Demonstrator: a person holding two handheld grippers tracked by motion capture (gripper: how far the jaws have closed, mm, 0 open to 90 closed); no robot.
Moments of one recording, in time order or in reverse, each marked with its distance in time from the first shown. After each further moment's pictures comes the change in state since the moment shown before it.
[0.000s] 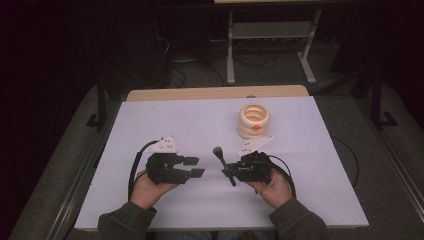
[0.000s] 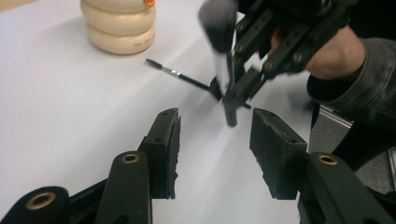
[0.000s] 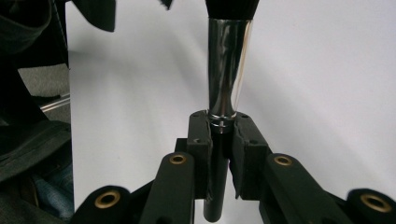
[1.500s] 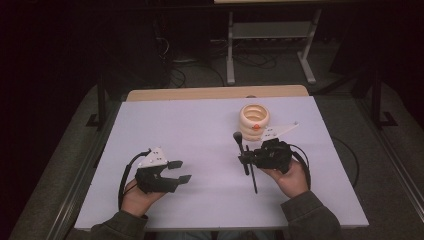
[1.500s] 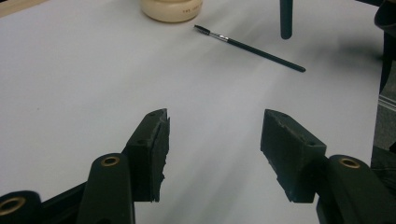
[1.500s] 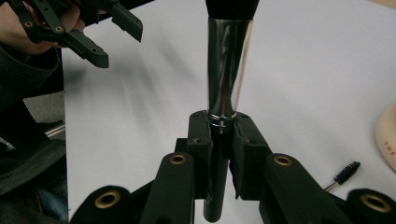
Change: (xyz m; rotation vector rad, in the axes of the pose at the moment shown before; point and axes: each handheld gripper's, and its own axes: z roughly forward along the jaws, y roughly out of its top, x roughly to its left) left arm 0.008 -0.039 -0.010 0.013 0.168 0.042; right arm -0.035 -0.005 -0.041 -0.072 -0.009 0.074
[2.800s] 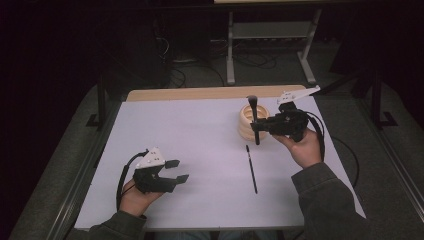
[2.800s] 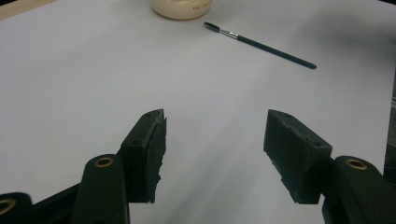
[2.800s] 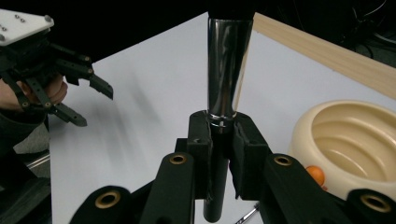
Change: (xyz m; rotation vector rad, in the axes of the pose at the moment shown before) left arm 0.005 -0.004 -0.002 -0.005 0.024 0.004; right arm -0.042 0.055 -0.049 -0.073 -0.056 0.043
